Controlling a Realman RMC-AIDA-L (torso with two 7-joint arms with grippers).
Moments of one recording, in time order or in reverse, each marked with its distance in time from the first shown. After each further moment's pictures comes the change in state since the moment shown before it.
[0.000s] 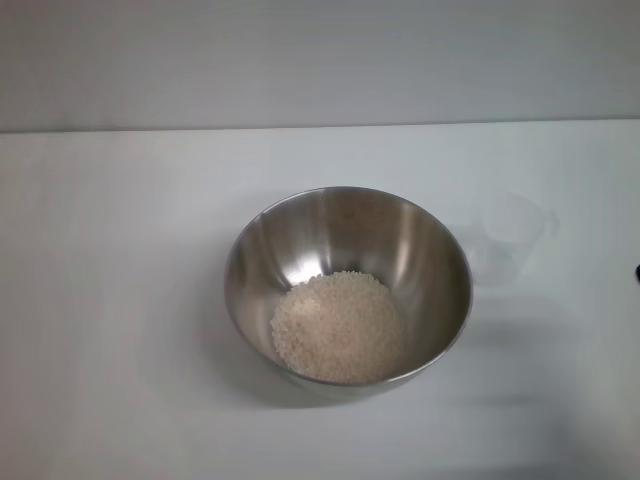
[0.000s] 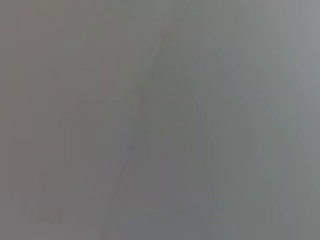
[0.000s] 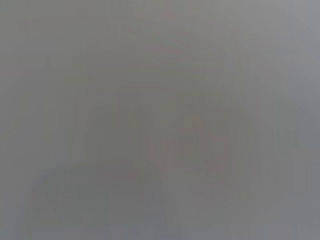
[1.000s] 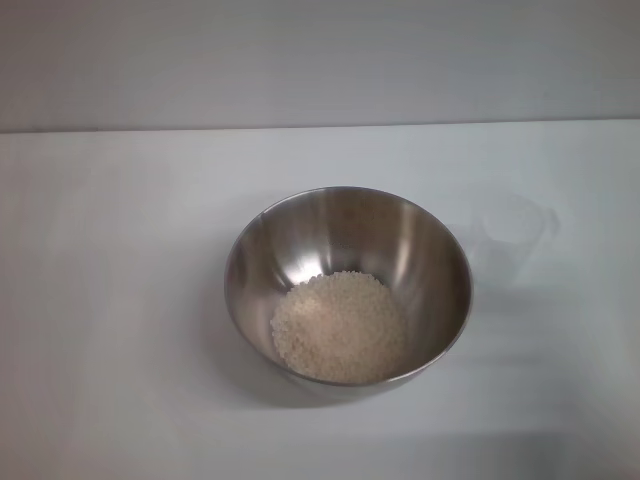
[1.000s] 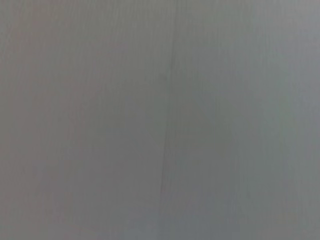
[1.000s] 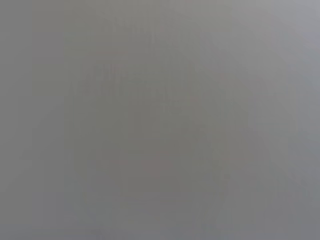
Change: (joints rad) left arm -0.003 -0.016 -0.077 0.024 -0.002 -0.064 0.217; right arm 0.106 0.002 0.107 -0.130 0.010 -0.064 0.074
